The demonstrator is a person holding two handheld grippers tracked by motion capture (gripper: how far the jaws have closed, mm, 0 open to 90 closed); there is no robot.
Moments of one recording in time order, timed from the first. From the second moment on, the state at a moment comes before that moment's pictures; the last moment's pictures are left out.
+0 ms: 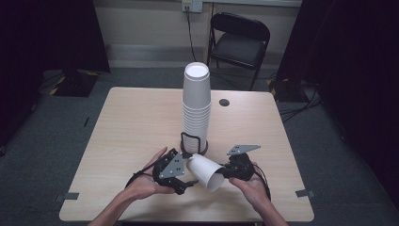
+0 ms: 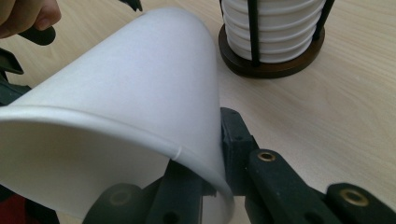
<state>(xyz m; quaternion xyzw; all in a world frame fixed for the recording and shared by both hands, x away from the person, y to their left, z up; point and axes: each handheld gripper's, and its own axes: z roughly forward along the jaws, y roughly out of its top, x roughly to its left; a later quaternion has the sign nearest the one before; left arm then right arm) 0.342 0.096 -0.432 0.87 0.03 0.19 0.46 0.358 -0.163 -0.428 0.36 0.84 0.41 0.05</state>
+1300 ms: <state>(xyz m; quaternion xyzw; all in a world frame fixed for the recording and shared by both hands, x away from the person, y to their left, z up) 0.322 0.062 -0.434 0.87 -0.04 0.23 0.42 0.362 -0.137 -0.426 0.35 0.84 0.41 0.01</state>
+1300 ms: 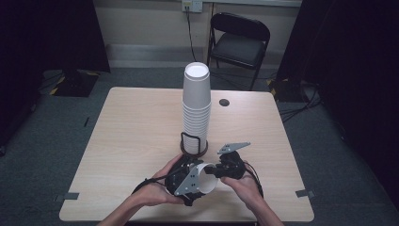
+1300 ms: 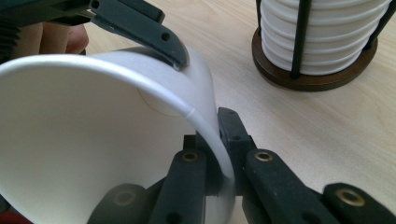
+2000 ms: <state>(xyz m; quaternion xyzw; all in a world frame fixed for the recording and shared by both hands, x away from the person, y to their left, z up) 0.322 0.054 -0.434 0.87 -0.05 0.24 0.43 0.361 -0.131 -0.426 0.36 0.84 0.42 0.01</state>
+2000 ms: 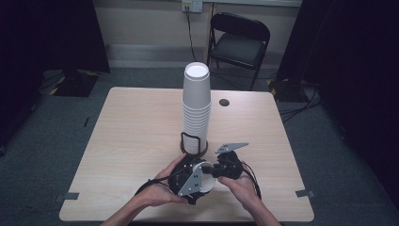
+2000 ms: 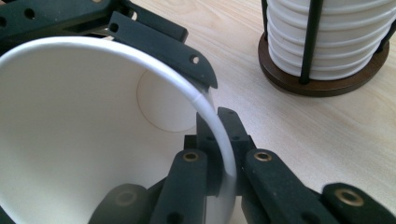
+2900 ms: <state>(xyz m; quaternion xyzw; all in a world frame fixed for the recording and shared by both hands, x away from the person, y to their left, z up) 0.330 0.064 -0.435 0.86 0.03 0.24 0.46 0.361 -0.142 -0.423 0.38 0.80 0.45 0.00</state>
